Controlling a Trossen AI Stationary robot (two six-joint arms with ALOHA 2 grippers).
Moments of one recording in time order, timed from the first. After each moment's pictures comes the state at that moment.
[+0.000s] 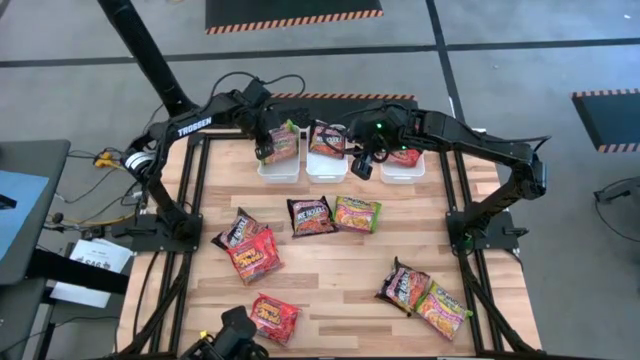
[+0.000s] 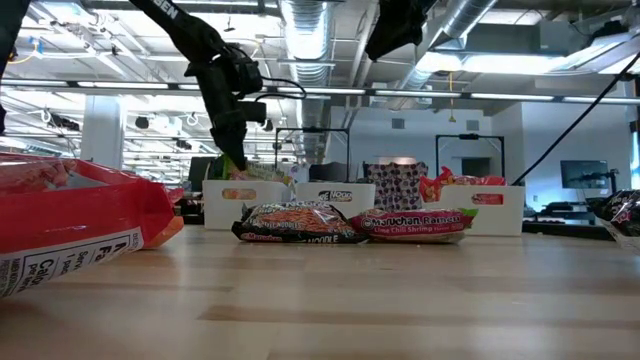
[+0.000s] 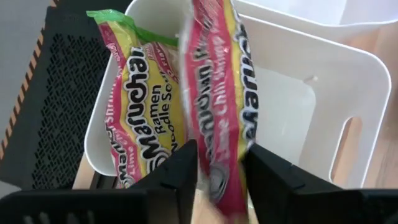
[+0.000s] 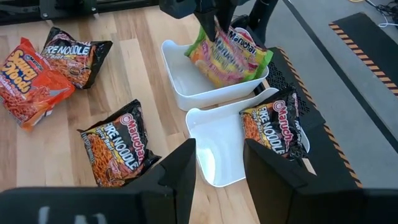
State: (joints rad) left arm 0.86 1.71 1.35 -0.75 0.13 0.51; right arm -0.30 1.51 1.62 -0.83 0.11 -0.05
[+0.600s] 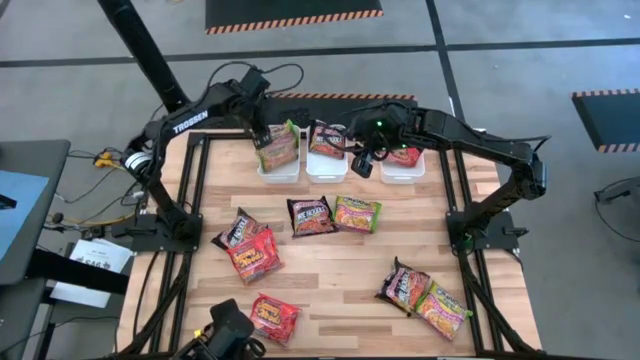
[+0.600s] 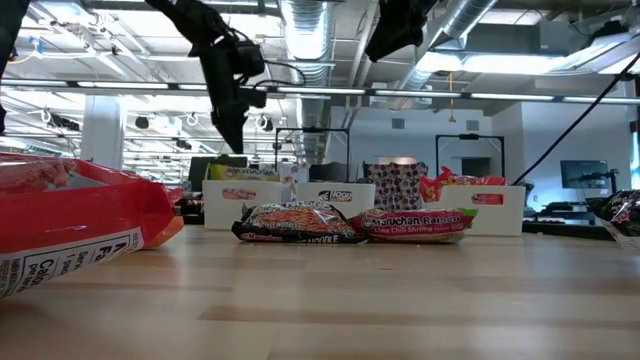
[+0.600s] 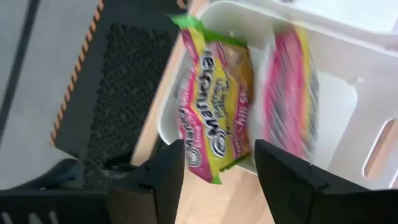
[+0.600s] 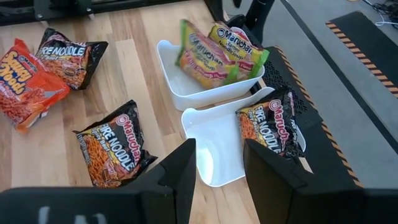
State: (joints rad) left arm 0.86 1.70 1.50 -0.87 -0.03 0.49; right arm -0.32 1.51 1.62 -0.83 0.11 -0.05
